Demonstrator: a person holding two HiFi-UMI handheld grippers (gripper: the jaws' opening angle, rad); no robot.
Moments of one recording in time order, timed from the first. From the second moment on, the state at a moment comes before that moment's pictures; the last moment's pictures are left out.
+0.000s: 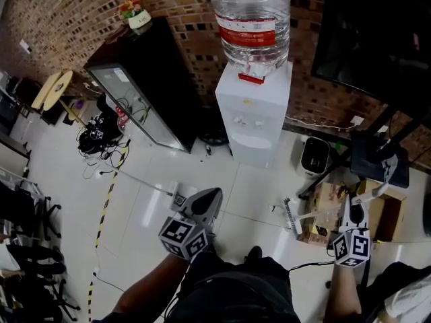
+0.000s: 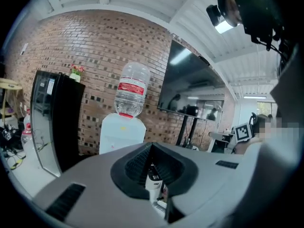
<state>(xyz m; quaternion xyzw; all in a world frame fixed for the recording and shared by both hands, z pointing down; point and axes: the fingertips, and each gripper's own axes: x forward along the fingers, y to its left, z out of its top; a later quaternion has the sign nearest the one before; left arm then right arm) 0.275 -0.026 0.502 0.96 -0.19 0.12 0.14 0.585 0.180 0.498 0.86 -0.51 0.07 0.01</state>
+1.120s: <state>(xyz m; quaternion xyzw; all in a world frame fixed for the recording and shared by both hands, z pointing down) 0.246 -0.049 0.538 0.95 -0.25 0.15 0.09 0.583 0.102 0.670 0.84 -0.52 0.16 0.09</state>
